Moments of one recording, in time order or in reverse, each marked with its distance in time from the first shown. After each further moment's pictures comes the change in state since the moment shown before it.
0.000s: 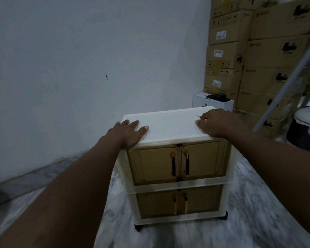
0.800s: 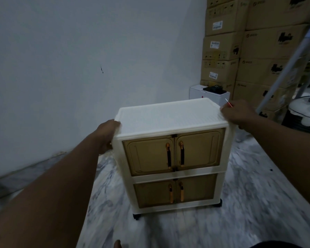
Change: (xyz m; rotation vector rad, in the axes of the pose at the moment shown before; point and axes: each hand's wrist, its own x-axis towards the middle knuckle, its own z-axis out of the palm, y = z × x) left_hand -0.032 -0.013 0.000 -1.164 0.032 -0.430; right_hand -0.016 0.055 -0.001 0.652 0.066 0.332
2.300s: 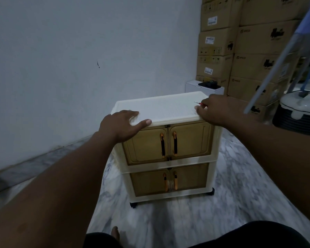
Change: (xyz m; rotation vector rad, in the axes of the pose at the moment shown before) left_hand -0.040 0.000 0.029 1.141 0.081 0.677; right_hand -0.036 -0.020 0.006 -0.616 0.047 -0.424
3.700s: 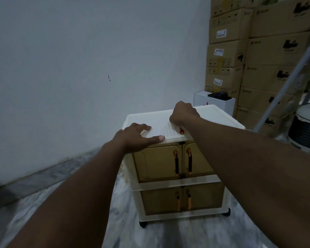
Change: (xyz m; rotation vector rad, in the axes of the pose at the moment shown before) left_hand 0.026 -0.011 -0.007 -0.218 -0.225 -0.100; right_hand 0.082 -0.133 0.016 0.426 -0.157 0.276
